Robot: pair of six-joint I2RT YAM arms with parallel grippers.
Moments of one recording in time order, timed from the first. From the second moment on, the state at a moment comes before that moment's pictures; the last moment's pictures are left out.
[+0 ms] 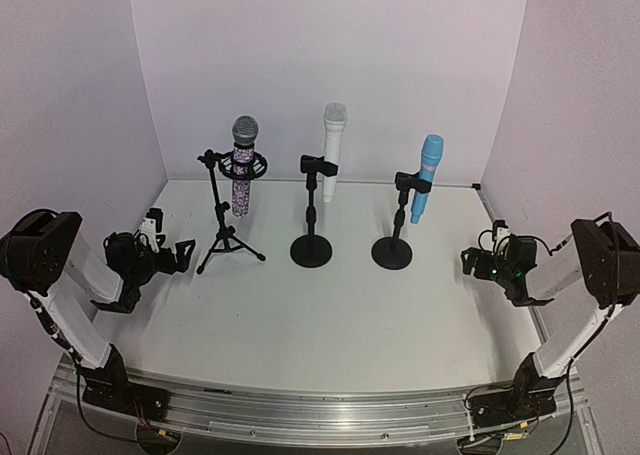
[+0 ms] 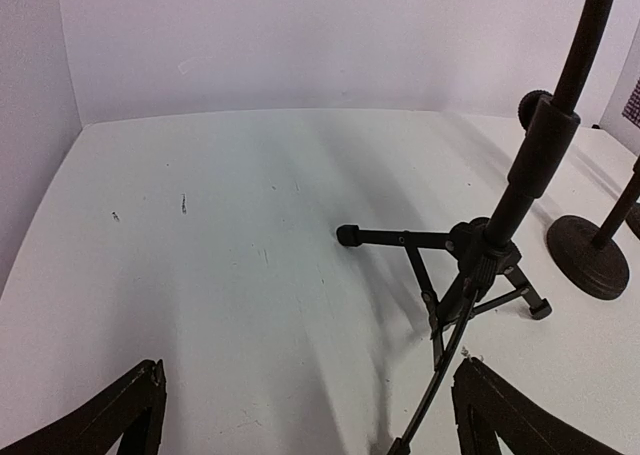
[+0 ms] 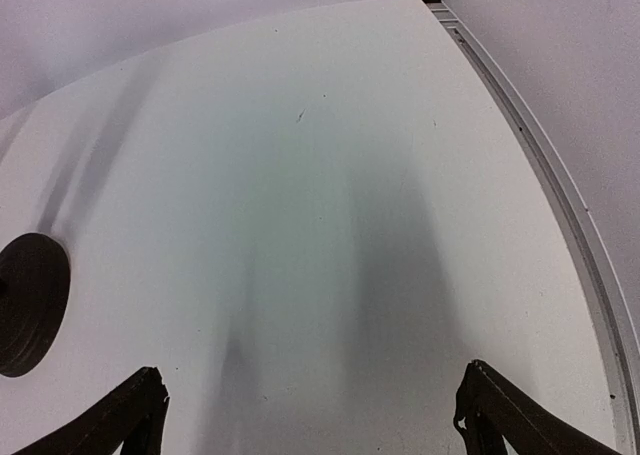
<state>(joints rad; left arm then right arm) -0.02 1.65 0.31 1.10 0.30 -0.02 -0.06 1.65 0.42 0.71 -0.10 0.13</state>
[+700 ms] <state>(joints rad) -0.02 1.08 0.21 0.83 0.40 0.01 -0.06 1.37 0.55 0.35 -0.19 0.17</state>
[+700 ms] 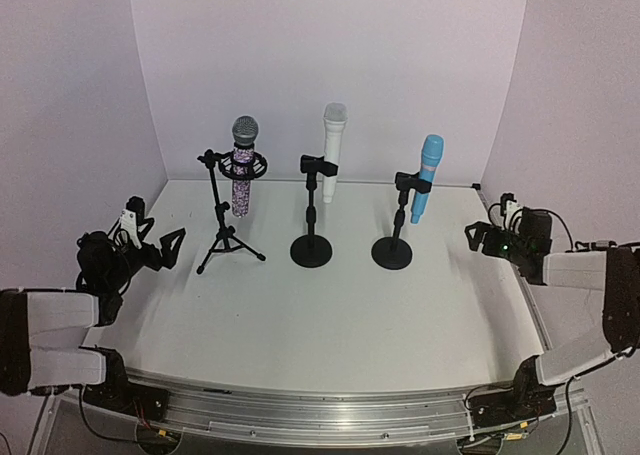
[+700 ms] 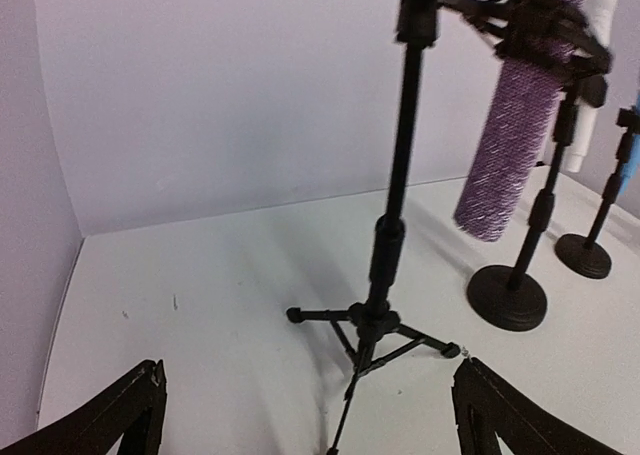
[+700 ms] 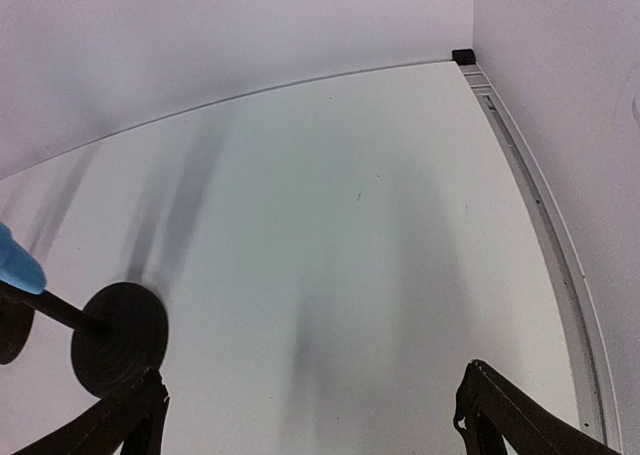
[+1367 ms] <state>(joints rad) -0.70 1.05 0.50 0.21 0.74 0.31 -0.05 1.09 0.71 -0.06 -0.43 0.29</state>
